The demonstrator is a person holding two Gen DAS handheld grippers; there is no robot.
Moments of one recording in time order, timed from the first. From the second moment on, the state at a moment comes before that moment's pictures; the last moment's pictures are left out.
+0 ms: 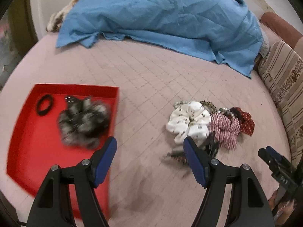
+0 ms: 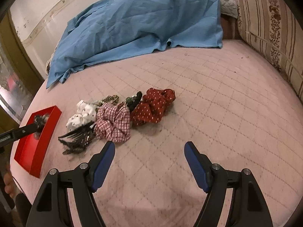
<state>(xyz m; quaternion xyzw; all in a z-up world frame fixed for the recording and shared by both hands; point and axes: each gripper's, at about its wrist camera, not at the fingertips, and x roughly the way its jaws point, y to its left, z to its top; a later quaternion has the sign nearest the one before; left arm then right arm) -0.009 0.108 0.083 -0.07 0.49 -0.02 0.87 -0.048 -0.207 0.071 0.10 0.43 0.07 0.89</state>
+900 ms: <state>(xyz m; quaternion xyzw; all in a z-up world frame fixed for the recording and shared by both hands) 0.065 0.069 0.026 -0.09 0.53 -0.11 0.84 0.042 -0.234 0.035 0.21 0.46 0.08 0.86</state>
